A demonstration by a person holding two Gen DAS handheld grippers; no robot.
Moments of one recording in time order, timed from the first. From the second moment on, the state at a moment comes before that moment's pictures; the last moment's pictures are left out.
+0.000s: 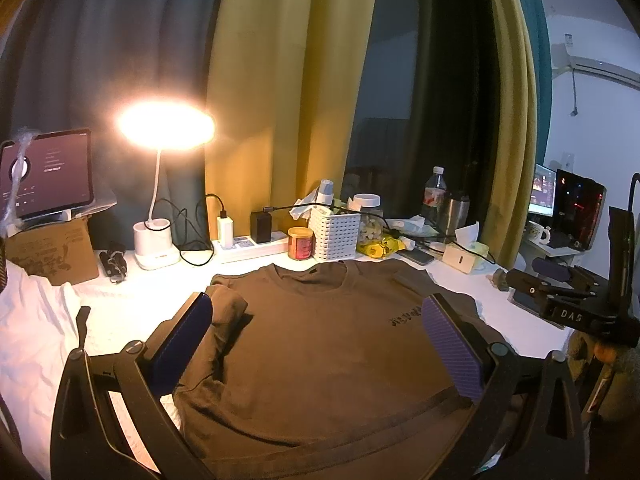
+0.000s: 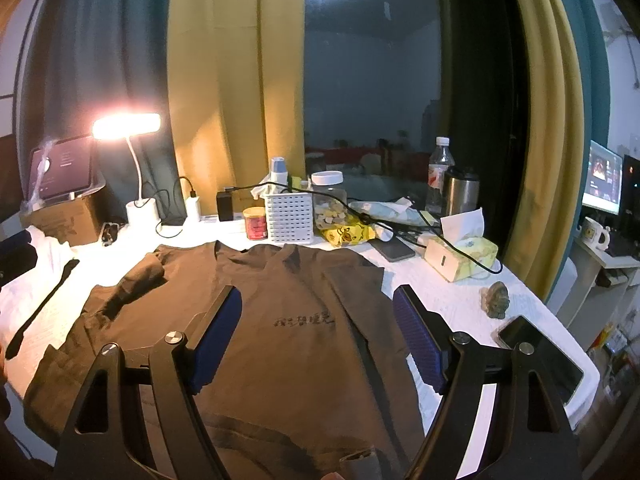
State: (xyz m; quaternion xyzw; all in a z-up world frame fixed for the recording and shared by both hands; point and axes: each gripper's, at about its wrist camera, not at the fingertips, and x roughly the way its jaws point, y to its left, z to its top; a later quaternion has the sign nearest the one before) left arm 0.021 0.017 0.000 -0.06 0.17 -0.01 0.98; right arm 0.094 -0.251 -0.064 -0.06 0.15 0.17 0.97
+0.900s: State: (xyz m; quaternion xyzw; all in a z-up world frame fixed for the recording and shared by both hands) left arm 0.133 0.002 -0.024 -0.06 0.28 0.01 0.96; right arm 0.238 -0.314 -0.097 -0.02 0.25 0.13 0.96
